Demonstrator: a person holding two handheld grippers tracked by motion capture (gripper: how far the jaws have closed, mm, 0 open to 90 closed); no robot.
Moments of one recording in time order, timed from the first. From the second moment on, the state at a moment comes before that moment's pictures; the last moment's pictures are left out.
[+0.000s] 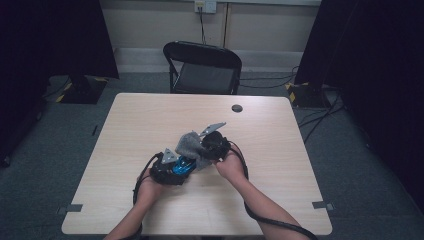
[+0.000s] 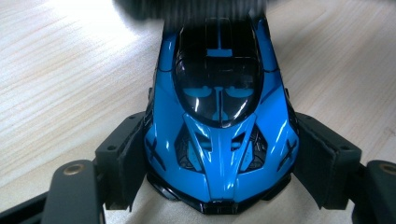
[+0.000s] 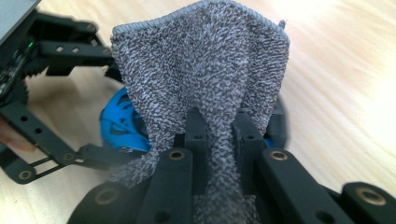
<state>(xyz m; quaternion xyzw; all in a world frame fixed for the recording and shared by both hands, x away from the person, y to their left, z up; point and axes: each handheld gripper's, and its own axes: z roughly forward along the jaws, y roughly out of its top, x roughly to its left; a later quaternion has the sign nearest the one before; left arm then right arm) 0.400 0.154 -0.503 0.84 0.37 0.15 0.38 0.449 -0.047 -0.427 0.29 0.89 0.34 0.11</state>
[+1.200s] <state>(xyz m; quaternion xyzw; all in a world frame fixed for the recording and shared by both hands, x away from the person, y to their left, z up) 0.401 0.155 -0.503 0.84 0.37 0.16 0.38 0.431 -0.018 -0.450 0.21 0.92 0.32 0.06</state>
